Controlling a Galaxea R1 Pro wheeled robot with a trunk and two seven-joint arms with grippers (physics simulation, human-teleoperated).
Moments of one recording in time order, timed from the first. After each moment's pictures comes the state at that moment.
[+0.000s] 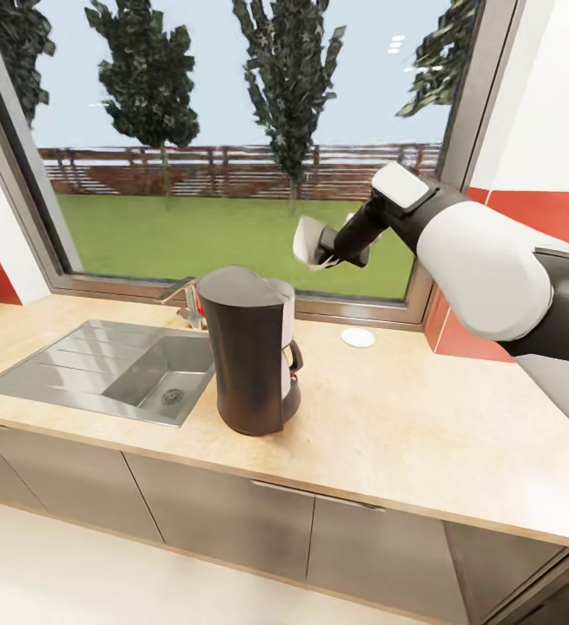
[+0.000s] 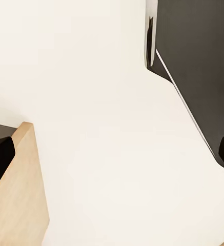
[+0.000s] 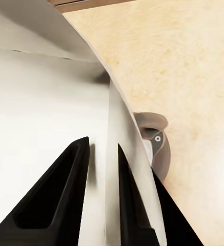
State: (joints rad) left arm -0.04 0.08 0.13 0.03 -0.17 0.11 0.10; right arm -1.91 0.14 -0.22 -0.06 -0.56 1.03 -0.41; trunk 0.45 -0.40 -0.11
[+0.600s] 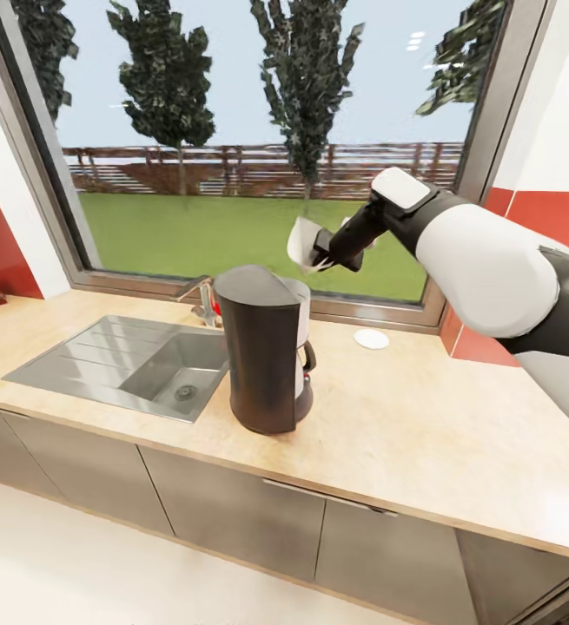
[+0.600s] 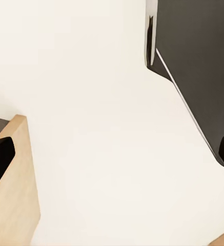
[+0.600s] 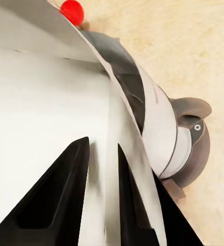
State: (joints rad) left arm -0.04 0.08 0.13 0.03 -0.17 0.11 0.10; right arm -1.91 0.14 -0.30 -0.03 -0.56 1.03 -0.40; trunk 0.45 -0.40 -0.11
